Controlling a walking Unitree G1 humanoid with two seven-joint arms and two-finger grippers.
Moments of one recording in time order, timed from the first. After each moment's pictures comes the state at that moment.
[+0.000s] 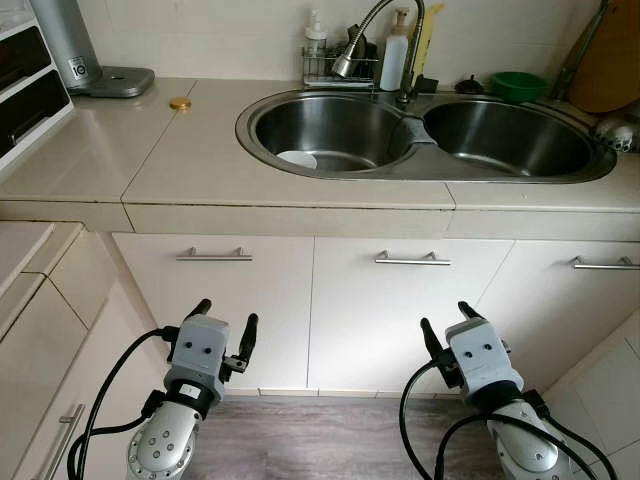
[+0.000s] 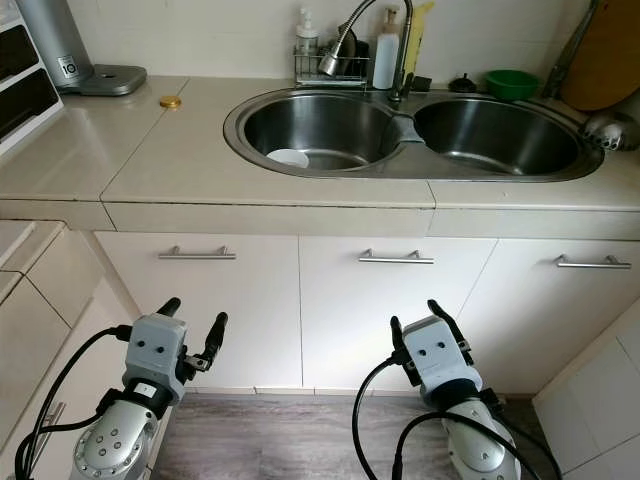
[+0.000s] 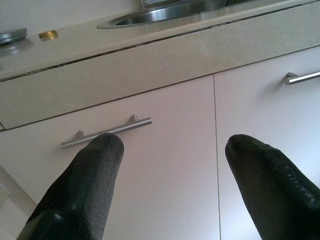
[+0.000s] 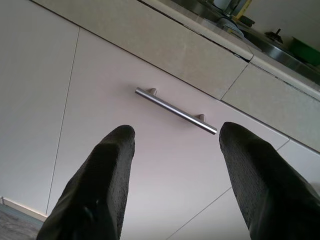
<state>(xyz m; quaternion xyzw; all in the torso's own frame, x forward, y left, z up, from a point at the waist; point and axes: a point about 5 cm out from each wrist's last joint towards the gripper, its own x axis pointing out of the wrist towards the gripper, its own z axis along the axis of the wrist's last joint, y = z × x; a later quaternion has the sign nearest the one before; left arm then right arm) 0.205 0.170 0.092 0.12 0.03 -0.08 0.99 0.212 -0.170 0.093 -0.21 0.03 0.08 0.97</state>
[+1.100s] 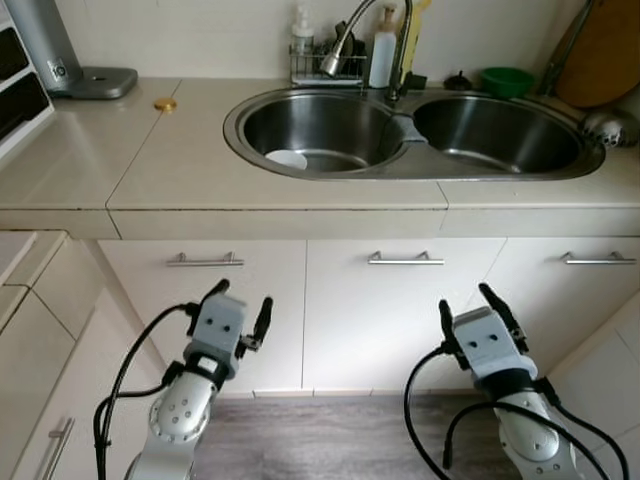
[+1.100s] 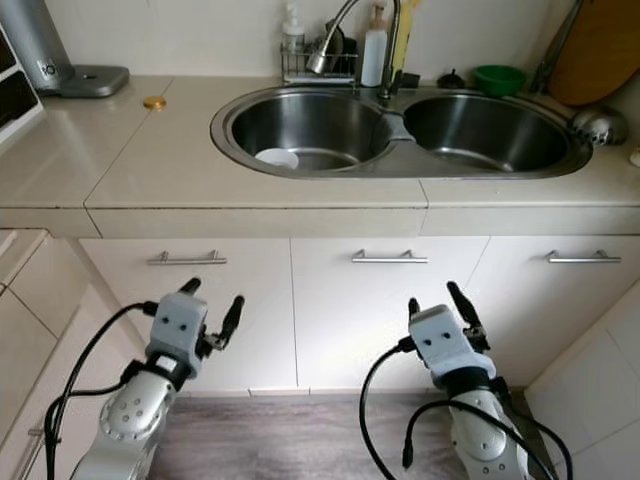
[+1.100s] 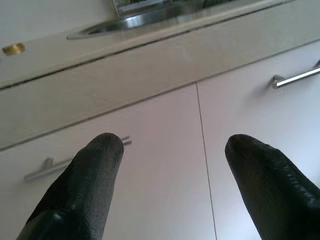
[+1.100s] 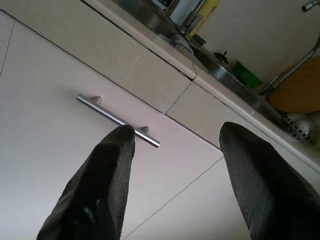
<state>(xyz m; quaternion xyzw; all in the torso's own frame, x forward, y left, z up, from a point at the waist) 0.229 0.163 0.084 0.14 0.02 -0.11 0.98 0.220 -0.183 0.106 -0.29 -0.02 0.03 0.96</state>
